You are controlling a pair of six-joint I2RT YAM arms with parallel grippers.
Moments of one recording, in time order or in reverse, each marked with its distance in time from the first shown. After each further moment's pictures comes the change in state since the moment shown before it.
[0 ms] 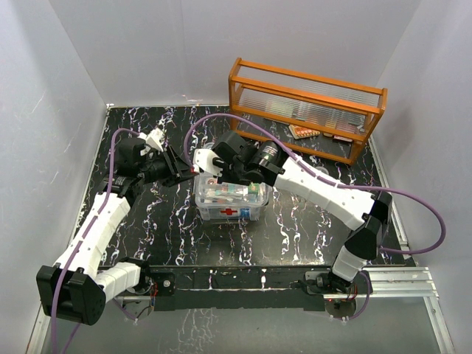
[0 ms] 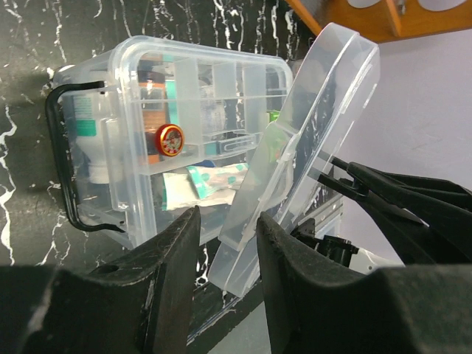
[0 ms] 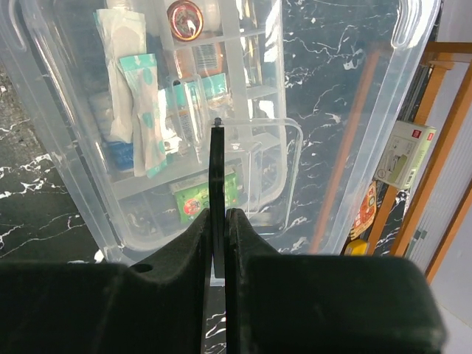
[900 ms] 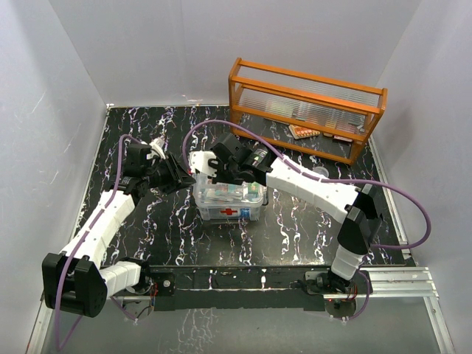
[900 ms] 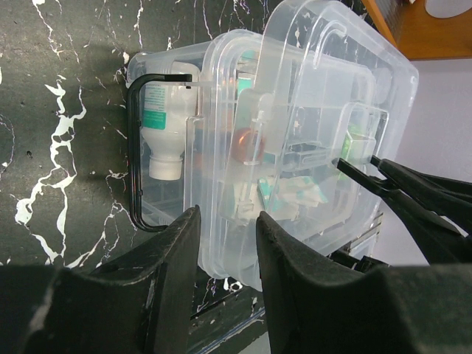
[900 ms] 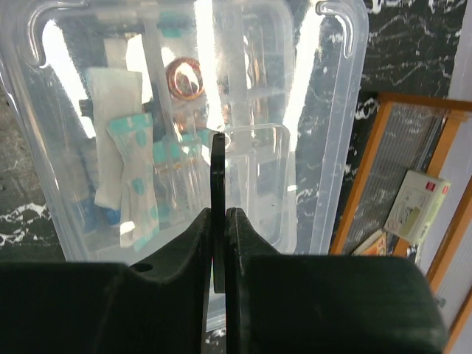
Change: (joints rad) left arm 0.005 0.053 -0.064 -0.016 -0.110 0.034; right arm -0.046 0.050 -0.117 0.210 -0.094 -0.066
